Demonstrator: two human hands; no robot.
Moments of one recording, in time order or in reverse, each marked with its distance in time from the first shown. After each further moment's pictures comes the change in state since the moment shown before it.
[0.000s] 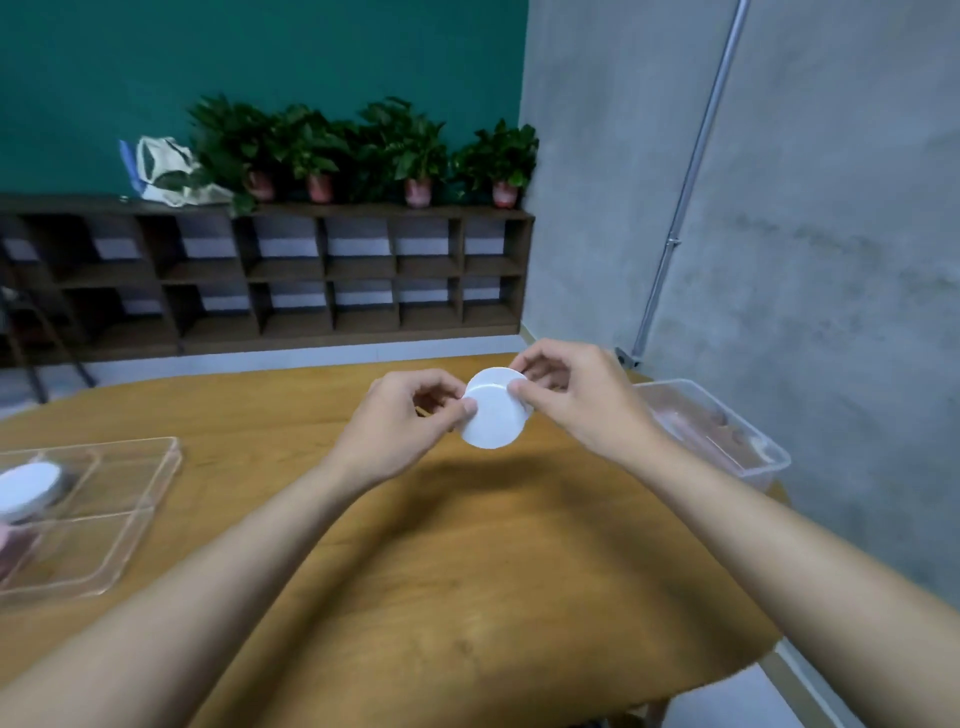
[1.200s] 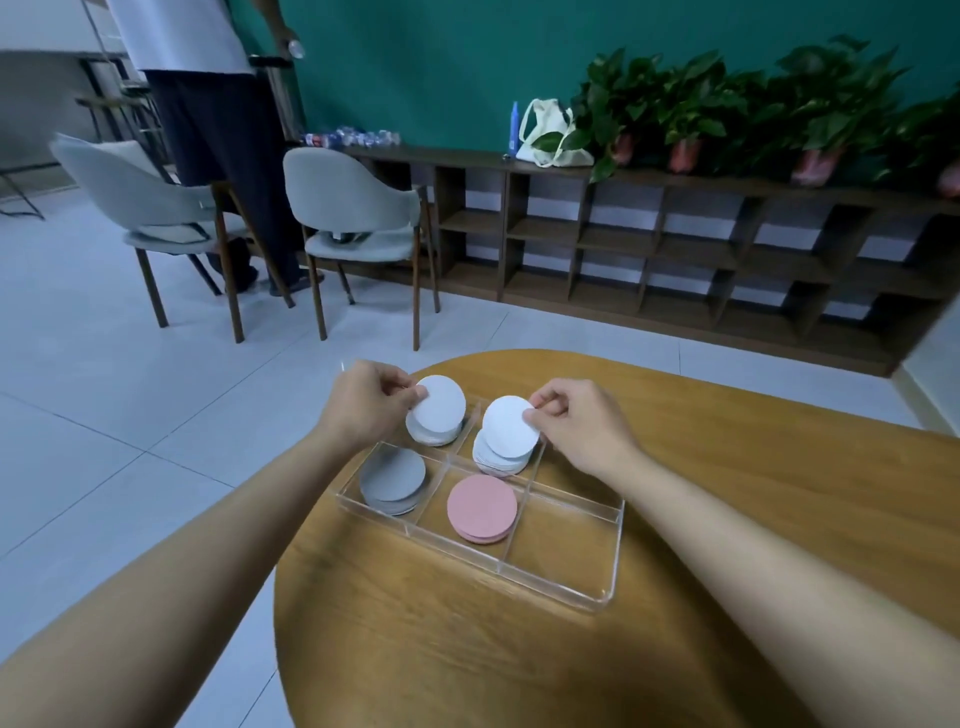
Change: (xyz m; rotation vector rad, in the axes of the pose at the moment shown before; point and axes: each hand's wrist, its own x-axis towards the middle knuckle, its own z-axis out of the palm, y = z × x) left_hand -0.190 -0.256 -0.417 0.379 0.555 -0.713; right_hand 0.124 -0.209 0.465 0.132 -0.466 -0.020
